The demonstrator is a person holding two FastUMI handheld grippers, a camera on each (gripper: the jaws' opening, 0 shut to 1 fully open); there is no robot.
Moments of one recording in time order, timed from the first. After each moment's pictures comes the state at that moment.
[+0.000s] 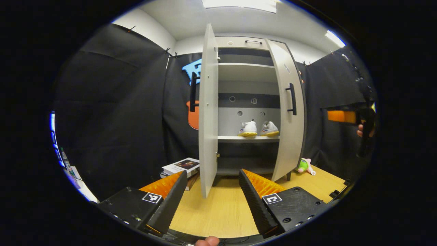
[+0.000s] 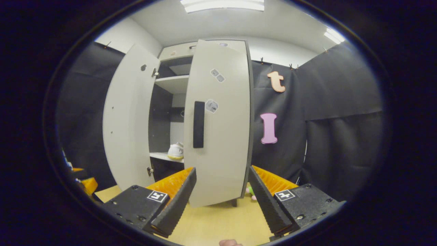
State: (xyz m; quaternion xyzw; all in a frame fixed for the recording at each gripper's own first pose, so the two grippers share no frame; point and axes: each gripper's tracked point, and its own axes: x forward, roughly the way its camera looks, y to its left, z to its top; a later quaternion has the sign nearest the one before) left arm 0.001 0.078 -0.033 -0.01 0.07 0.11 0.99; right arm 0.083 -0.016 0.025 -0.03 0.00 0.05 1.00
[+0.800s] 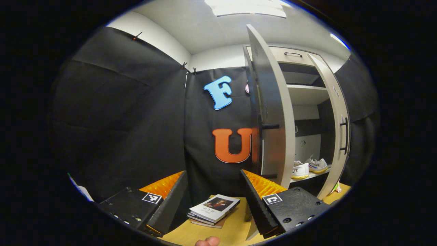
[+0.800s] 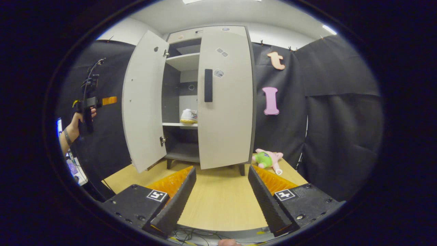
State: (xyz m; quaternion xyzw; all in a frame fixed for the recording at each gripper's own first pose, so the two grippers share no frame) left arm 0.137 0.235 0.090 0.00 0.00 0.17 0.99; right arm 0.014 -0.001 -0.059 0.00 0.08 0.07 0.99
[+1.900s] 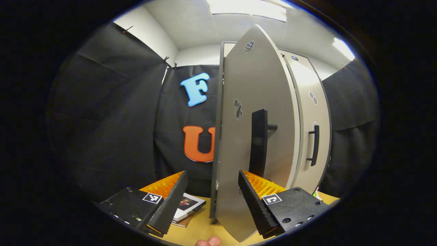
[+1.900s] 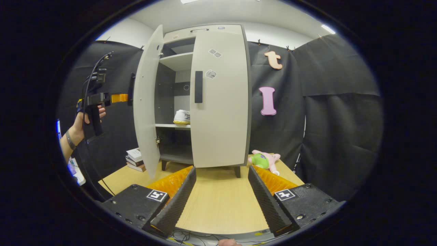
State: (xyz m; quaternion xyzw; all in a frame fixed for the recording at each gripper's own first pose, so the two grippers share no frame) left arm 0.190 0.112 0.082 -0.03 -0.01 0.08 1.00; right arm 0.040 -0.022 -0.059 0.00 0.08 0.06 1.00
